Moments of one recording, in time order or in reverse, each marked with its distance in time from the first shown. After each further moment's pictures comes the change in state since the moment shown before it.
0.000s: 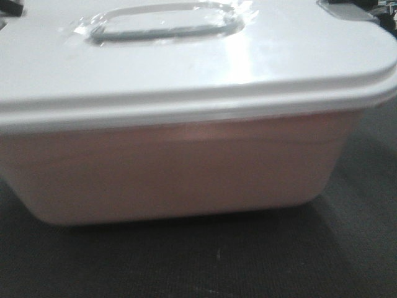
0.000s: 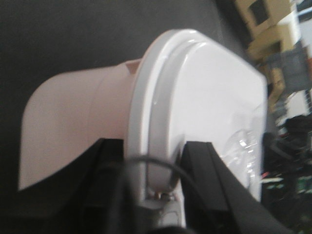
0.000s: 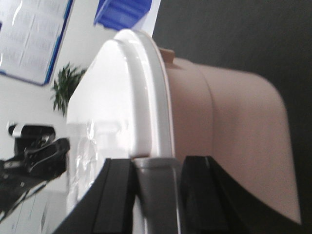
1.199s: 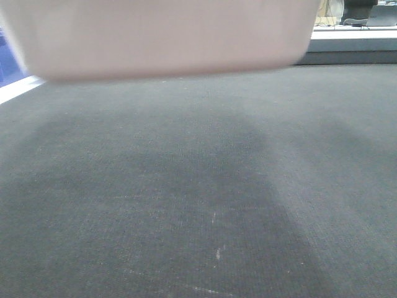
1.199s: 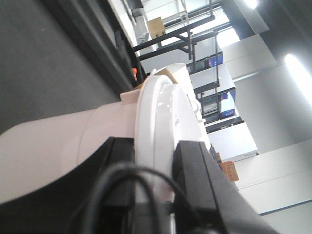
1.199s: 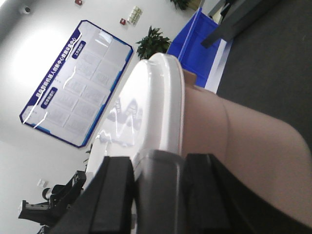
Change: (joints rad) left arm -0.062 0.001 -0.154 -0.407 -0.161 -0.023; right arm 0.183 0.007 -0.249 0.276 -0.220 -0.011
